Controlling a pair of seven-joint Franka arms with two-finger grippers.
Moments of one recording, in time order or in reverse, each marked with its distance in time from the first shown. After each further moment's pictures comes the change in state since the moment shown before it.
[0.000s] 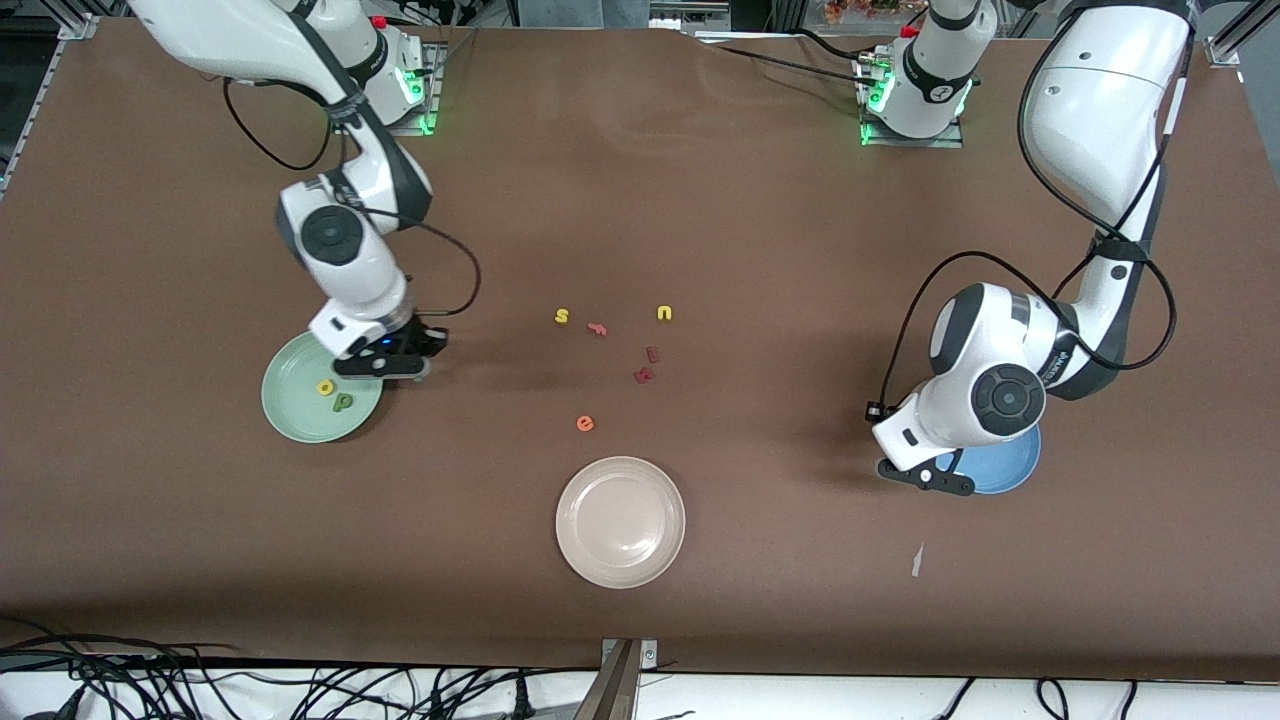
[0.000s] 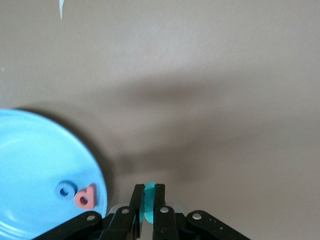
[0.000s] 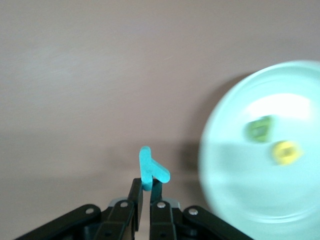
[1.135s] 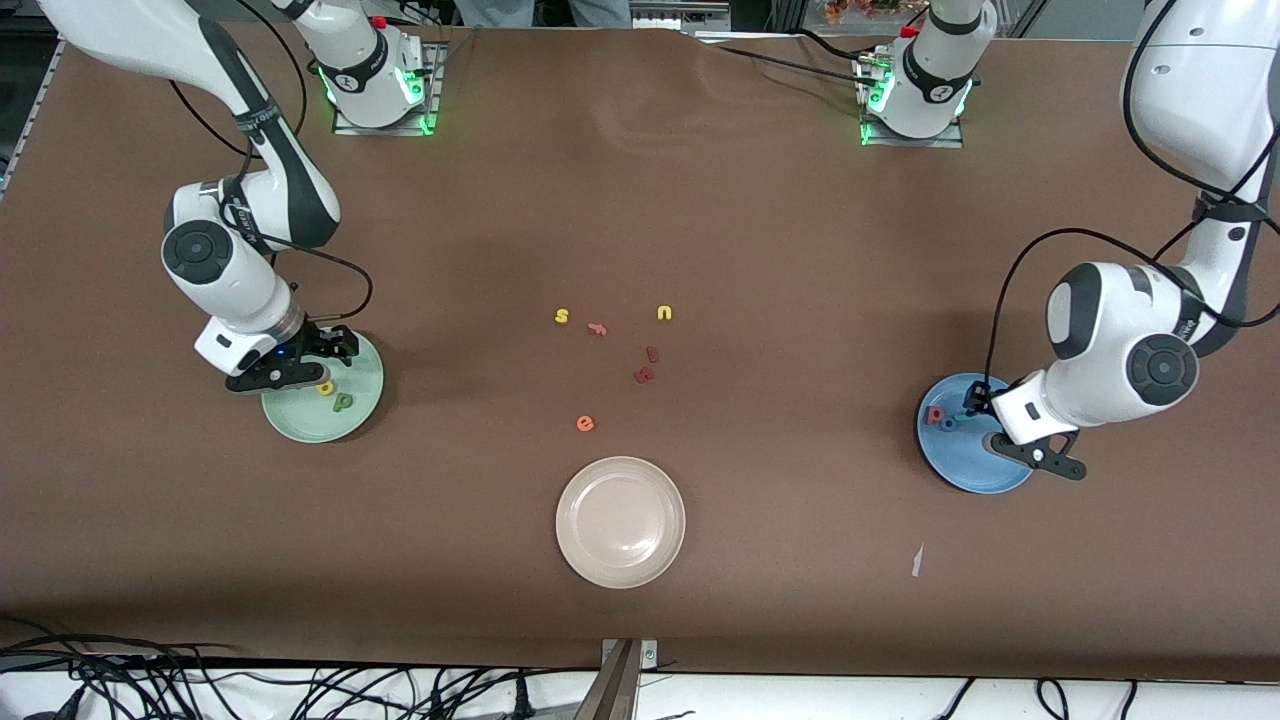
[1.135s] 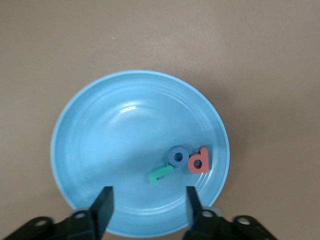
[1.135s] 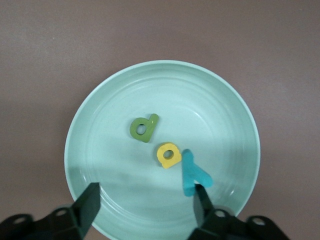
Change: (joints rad) left arm 0.226 -0.115 -0.002 -0.143 0.002 0.090 0.323; right arm -0.209 -0.006 0.007 -0.026 0.000 0.001 -0.330
